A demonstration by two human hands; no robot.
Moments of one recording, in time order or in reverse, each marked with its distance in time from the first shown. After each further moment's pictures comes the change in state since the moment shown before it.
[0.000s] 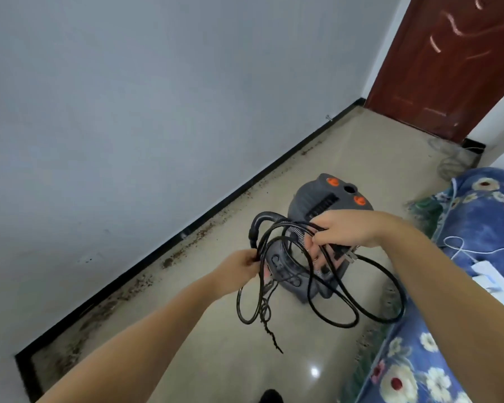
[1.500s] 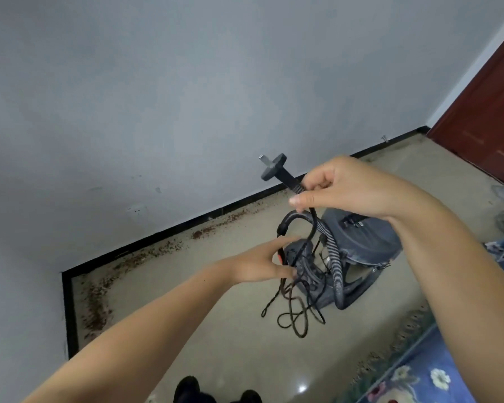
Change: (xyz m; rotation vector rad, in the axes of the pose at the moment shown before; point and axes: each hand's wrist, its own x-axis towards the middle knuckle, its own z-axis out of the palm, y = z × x) left_hand -0.085 0.001 0.010 -0.055 -0.051 0.087; right_hand -0.061 -0.120 0.071 -0.443 0.220 -0.550
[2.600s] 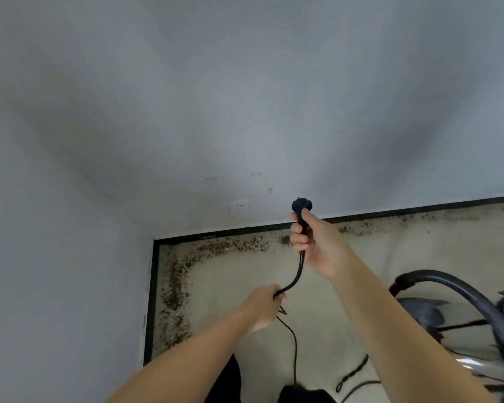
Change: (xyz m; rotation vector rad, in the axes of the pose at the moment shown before) left_hand -0.025 -0.332 -0.193 -0.240 0.459 -0.580; right_hand 0.411 -0.026 0.287 1.497 -0.142 0.643
